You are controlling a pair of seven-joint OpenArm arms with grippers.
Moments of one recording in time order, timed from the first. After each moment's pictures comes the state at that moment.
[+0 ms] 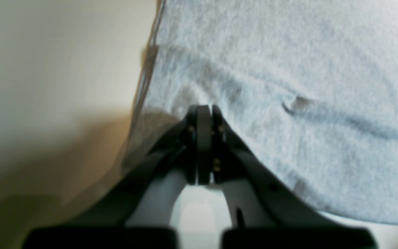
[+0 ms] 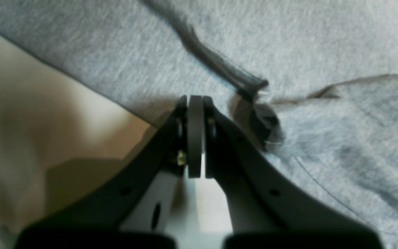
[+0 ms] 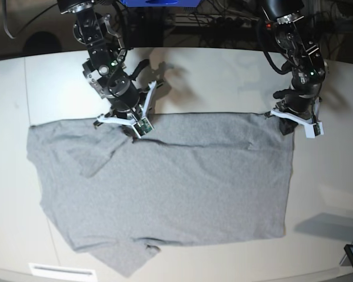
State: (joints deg) left arm 10.9 -7.0 -30.3 93.5 -21.3 -16.7 36.1; right arm -12.6 0.7 -17.3 99.8 -12.3 14.0 -35.8
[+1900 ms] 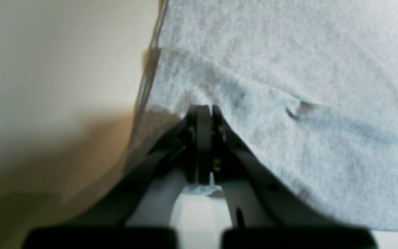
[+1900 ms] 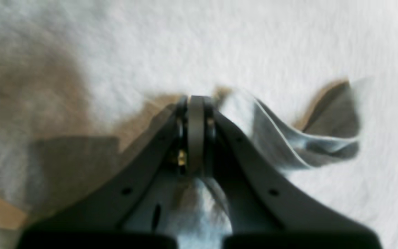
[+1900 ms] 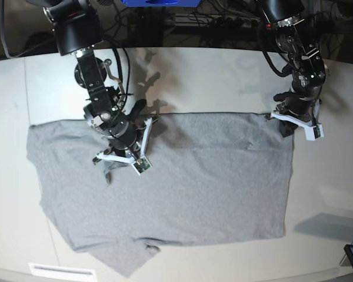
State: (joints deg) left arm 9.6 -7.3 -30.3 92.1 -21.1 -16.7 36.0; right arm 3.9 1.4 -16.2 84.8 -12.0 14.6 -36.0
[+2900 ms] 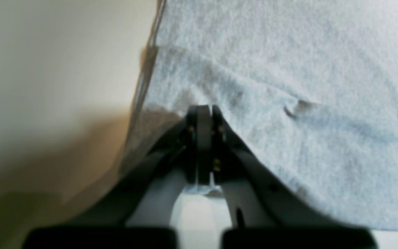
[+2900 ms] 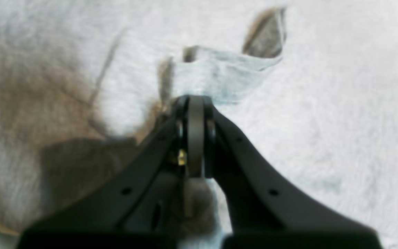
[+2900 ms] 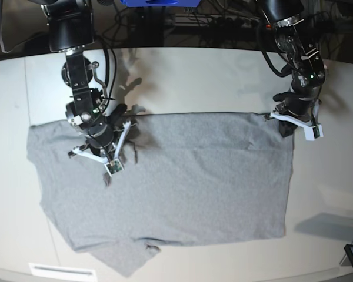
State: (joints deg) left arm 9.6 -7.2 -30.3 92.1 -21.1 -16.7 36.0; right arm 2.7 1.6 -7.6 83.8 -12.3 14.4 -37.9
